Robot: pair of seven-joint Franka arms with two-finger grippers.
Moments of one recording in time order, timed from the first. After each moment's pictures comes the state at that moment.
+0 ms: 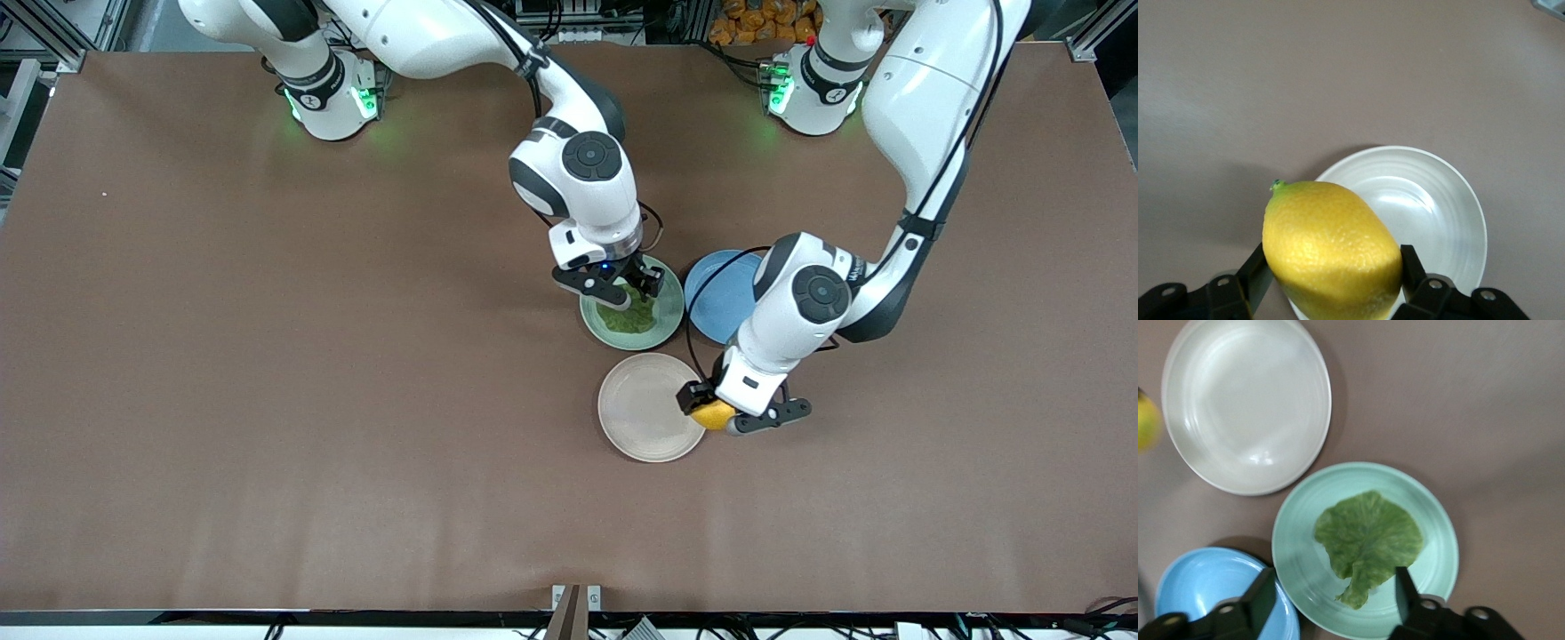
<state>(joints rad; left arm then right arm) -0.14 0.66 -0.34 -1.67 0.14 2.55 -0.77 0.79 0.72 0.10 -1.30 -0.02 2.19 1.37</state>
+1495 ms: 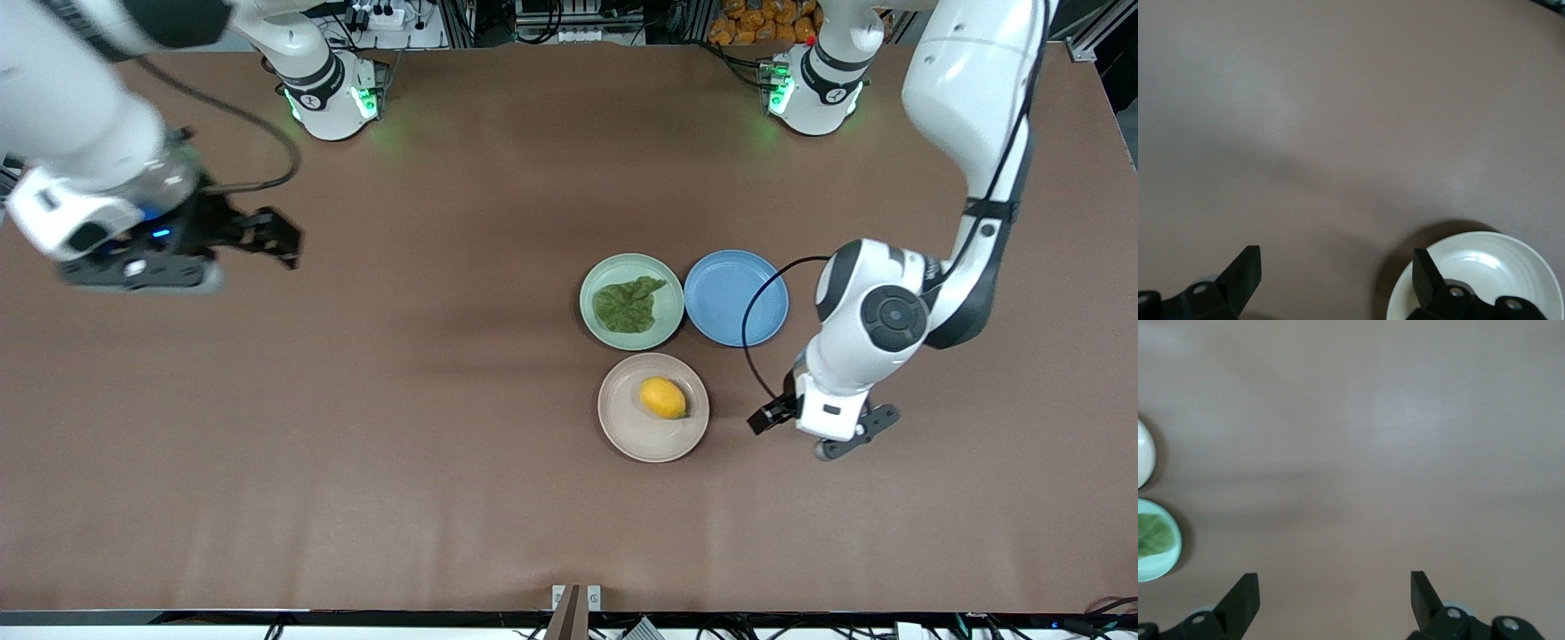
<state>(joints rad) -0.13 0.55 -0.19 -1.61 0.14 2.24 -0.91 0.15 0.23 0.09 -1.26 -0.04 1.44 0.27</state>
